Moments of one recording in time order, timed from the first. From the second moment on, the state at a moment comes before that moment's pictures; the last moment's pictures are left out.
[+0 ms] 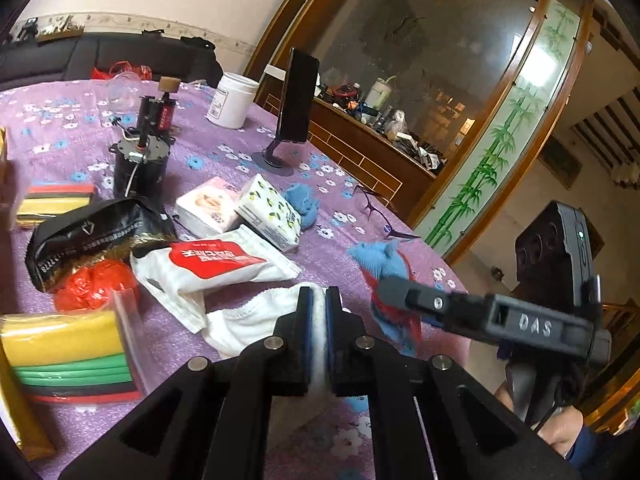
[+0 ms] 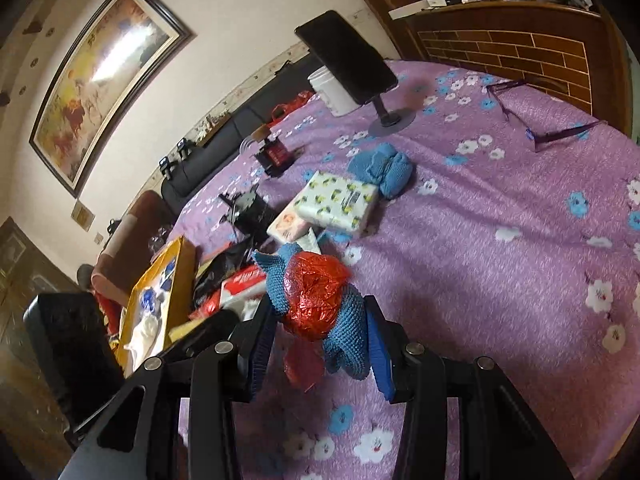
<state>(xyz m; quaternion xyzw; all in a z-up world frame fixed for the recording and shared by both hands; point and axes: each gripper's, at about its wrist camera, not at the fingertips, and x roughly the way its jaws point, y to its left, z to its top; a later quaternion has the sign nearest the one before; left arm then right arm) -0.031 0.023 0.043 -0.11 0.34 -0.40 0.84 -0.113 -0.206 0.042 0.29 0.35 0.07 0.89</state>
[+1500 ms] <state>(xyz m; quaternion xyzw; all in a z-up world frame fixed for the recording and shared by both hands) -0.009 0.310 0.059 -0.24 0.37 -0.11 0.89 -0.038 0.093 0.062 0.06 0.43 0.33 0.84</state>
